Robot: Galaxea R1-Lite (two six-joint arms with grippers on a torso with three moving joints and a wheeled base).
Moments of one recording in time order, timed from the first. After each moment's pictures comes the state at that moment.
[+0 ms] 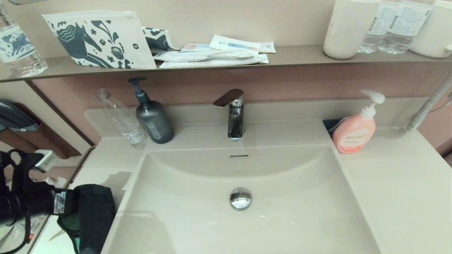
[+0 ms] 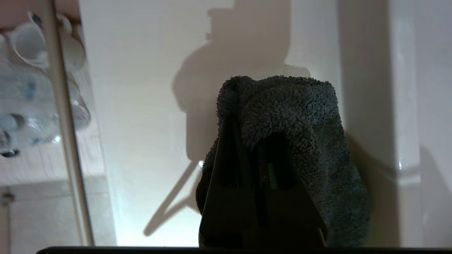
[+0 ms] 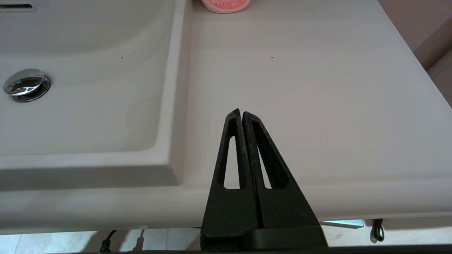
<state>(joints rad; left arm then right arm) 0.49 1.53 -0.59 -0.20 -0.41 0.41 -0.01 0.00 0.00 0.00 0.01 -0.02</state>
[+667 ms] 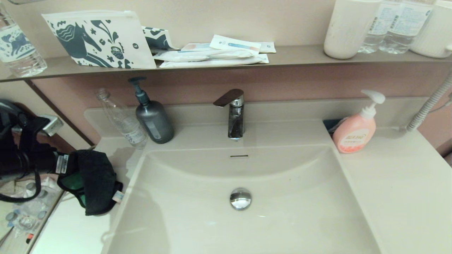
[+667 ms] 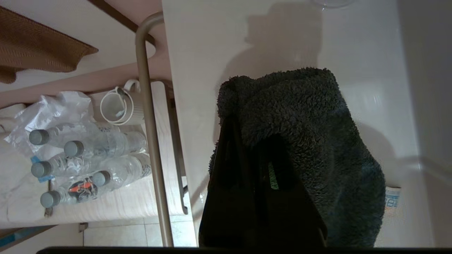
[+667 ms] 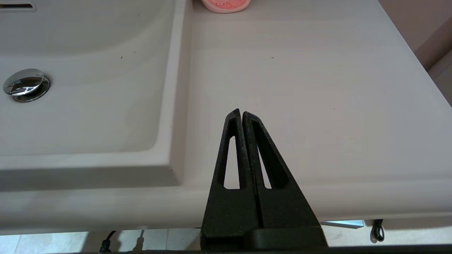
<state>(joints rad) 0.47 1.69 -0.95 -0.13 -0.32 0.49 -0.01 0.00 0.00 0.00 0.01 -0.02</state>
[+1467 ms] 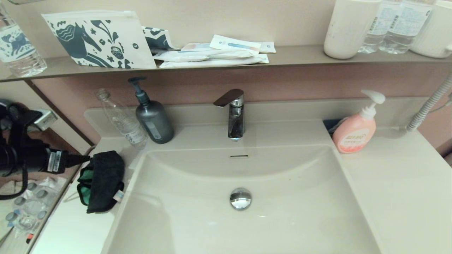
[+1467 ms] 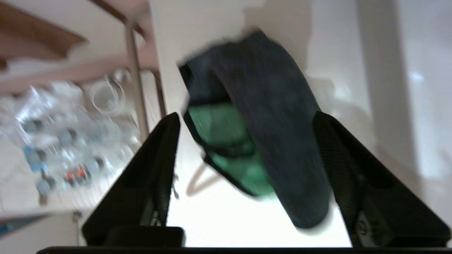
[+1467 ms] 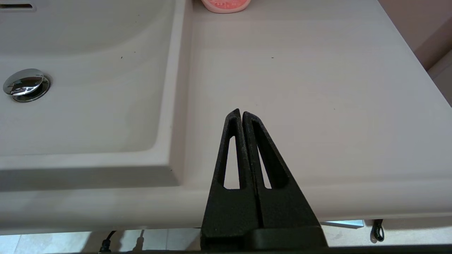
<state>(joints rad) 0.46 1.59 -0.99 0.06 -0.32 0.49 -0.01 0.00 0.00 0.00 0.01 -0.02</state>
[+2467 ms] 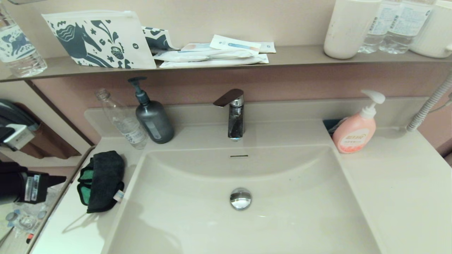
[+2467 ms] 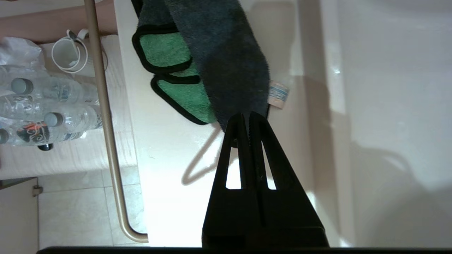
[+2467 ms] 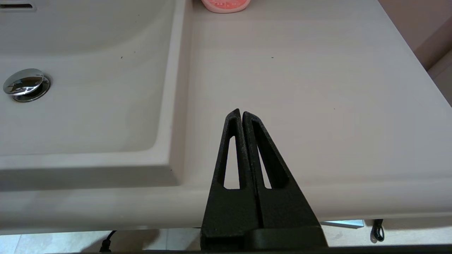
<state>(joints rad) 0.47 1.32 -0.81 0.22 -0.36 0.42 -0.01 0.00 0.00 0.00 0.01 -0.02</state>
